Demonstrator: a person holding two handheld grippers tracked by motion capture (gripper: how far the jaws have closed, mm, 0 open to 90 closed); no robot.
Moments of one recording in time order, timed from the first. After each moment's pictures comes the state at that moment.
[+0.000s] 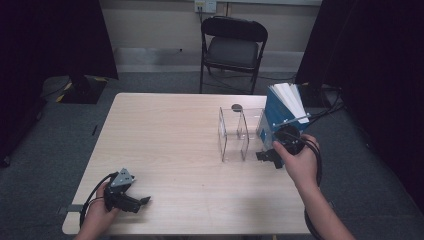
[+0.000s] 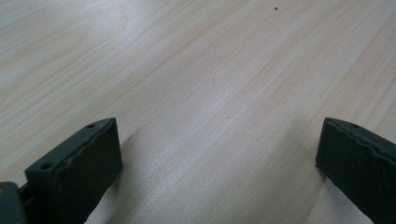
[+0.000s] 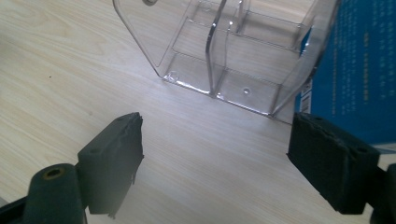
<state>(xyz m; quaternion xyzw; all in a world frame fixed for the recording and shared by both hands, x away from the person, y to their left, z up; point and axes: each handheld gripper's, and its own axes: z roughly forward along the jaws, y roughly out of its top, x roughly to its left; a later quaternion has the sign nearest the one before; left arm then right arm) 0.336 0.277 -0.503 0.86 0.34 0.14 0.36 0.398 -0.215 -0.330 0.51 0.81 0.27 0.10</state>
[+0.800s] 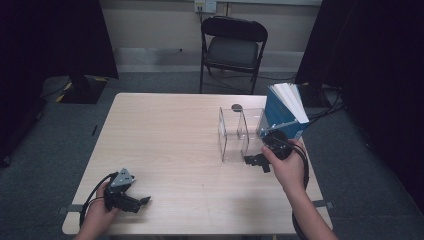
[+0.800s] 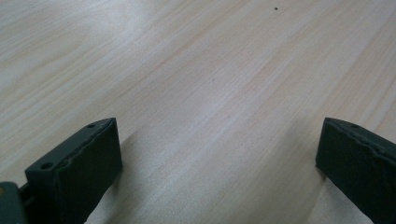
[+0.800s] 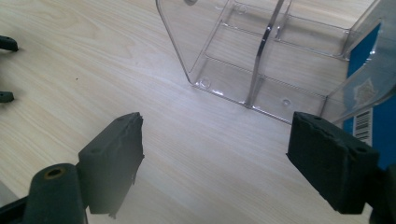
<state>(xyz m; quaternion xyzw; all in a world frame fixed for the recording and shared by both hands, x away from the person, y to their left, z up) 0.336 0.277 -0.503 0.86 0.34 0.14 0.36 0.396 -0.191 -0.348 0.49 0.81 0.30 0.08</state>
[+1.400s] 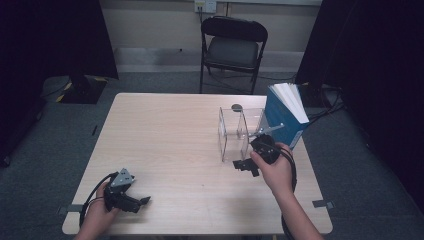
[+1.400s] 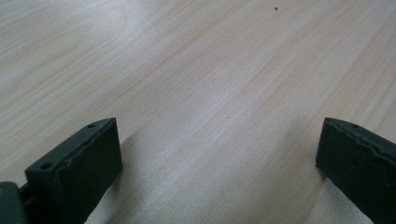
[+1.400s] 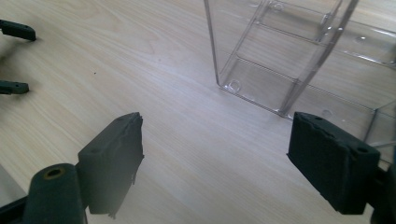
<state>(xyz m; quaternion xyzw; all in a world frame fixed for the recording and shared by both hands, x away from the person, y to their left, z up) 0.336 0.277 -0.503 0.86 0.34 0.14 0.36 0.394 -0.164 -0.365 0.47 0.83 0.31 0.07</state>
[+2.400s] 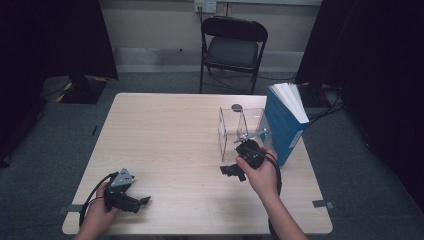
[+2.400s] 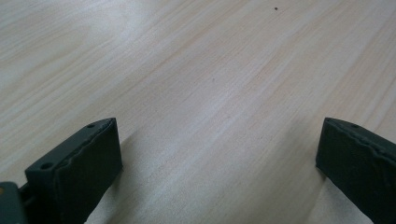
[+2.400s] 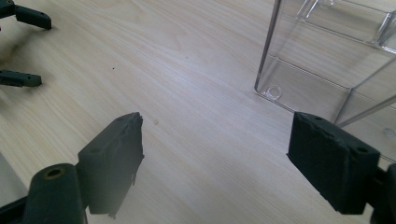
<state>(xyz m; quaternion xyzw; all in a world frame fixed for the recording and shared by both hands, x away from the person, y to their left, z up) 0.336 0.277 -0.503 0.86 0.34 0.14 0.36 0.394 -0.132 -0.386 0.44 0.84 0.31 0.05</state>
